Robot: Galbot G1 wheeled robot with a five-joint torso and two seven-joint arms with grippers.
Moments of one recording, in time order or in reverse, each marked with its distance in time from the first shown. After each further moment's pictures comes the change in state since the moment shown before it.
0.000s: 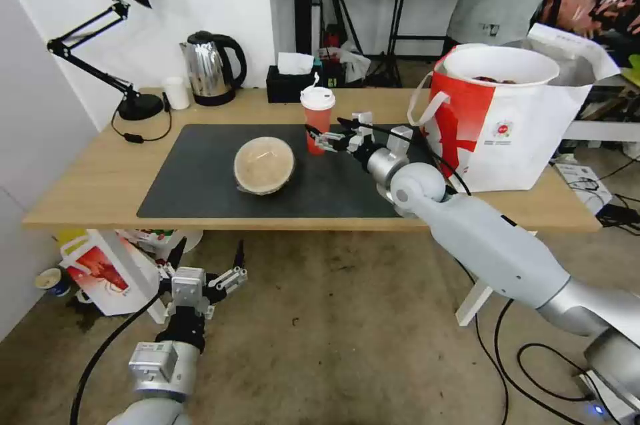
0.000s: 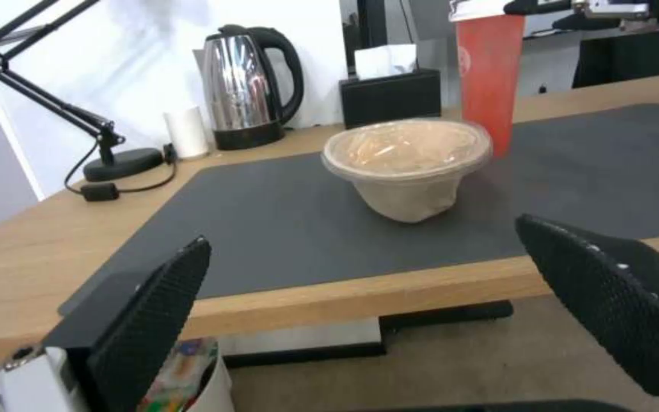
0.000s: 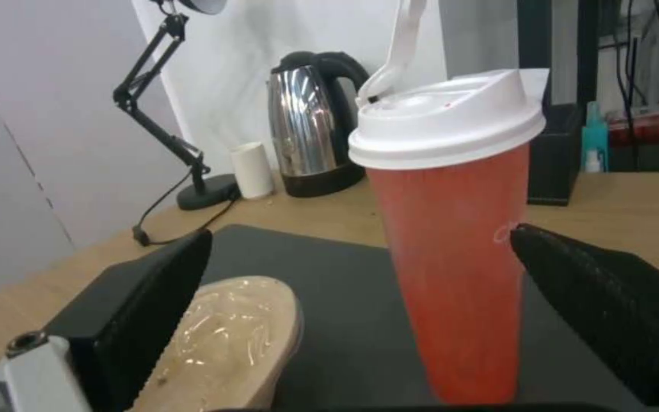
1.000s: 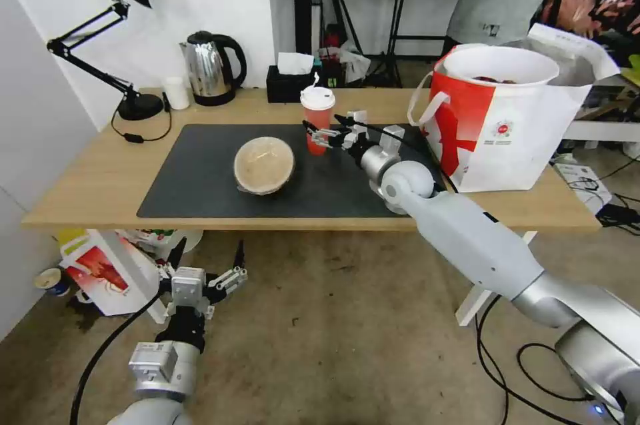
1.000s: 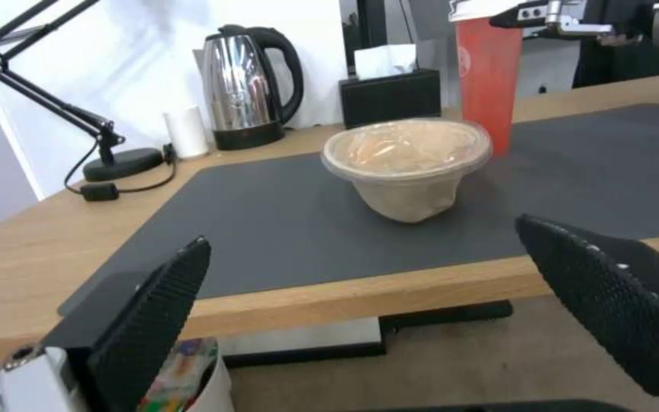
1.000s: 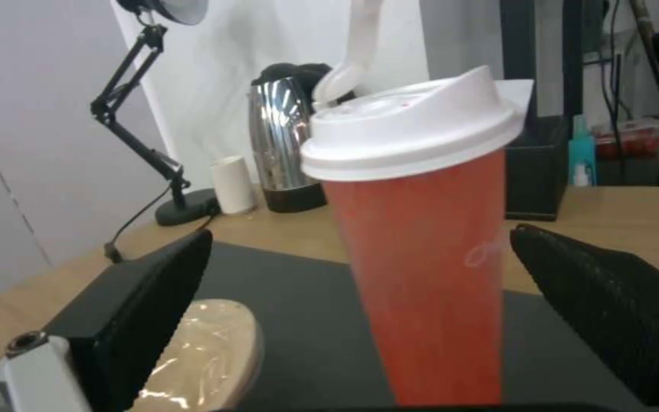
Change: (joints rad) left arm 0.000 0.000 0.000 0.000 0.000 0.000 0.000; right arm 0.002 0.090 0.049 -0.141 -0.069 0.046 -0.061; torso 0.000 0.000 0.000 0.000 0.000
